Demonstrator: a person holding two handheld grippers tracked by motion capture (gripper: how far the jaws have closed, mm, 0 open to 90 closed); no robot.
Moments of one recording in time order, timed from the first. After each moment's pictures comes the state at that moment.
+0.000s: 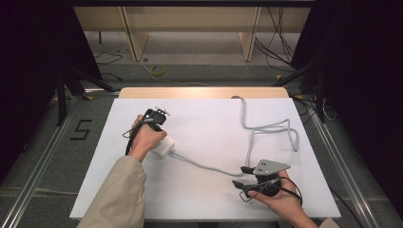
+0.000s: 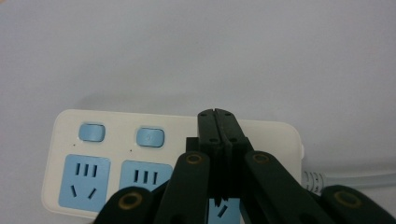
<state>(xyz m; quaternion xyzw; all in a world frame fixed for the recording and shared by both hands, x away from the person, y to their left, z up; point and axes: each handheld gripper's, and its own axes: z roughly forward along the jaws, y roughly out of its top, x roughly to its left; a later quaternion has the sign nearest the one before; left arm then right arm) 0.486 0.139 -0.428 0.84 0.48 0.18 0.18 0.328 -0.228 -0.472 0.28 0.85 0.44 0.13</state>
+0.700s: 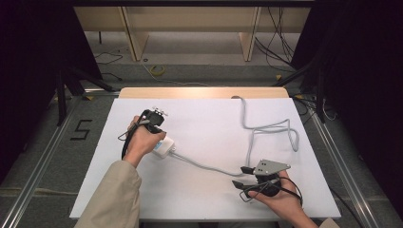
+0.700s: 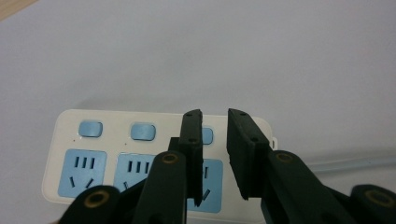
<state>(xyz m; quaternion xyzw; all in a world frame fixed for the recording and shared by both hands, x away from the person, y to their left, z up) 0.468 0.142 -0.415 0.83 0.47 0.18 0.22 0.328 -0.228 -0.472 0.28 0.85 0.44 0.13</state>
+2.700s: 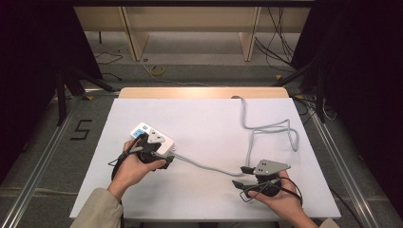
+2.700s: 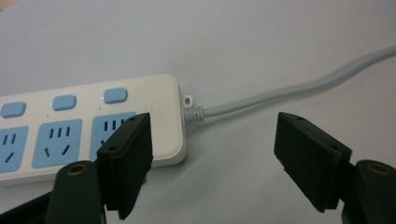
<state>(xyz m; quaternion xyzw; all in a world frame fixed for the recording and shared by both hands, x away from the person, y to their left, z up) 0.389 0.150 -0.433 0.85 0.39 0.18 0.32 0.328 -0.228 -0.471 0.28 0.84 0.44 0.13</state>
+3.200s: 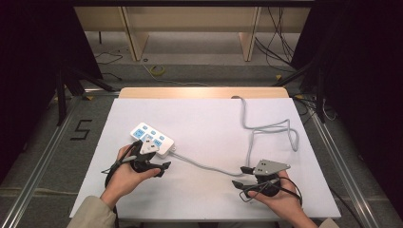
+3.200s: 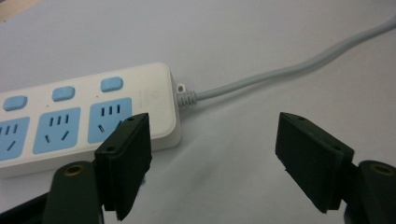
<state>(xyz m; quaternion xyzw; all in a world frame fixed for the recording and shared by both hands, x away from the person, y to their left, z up) 0.366 0.165 -0.442 0.85 0.35 0.19 0.34 0.328 -0.227 -0.472 0.28 0.85 0.44 0.13</state>
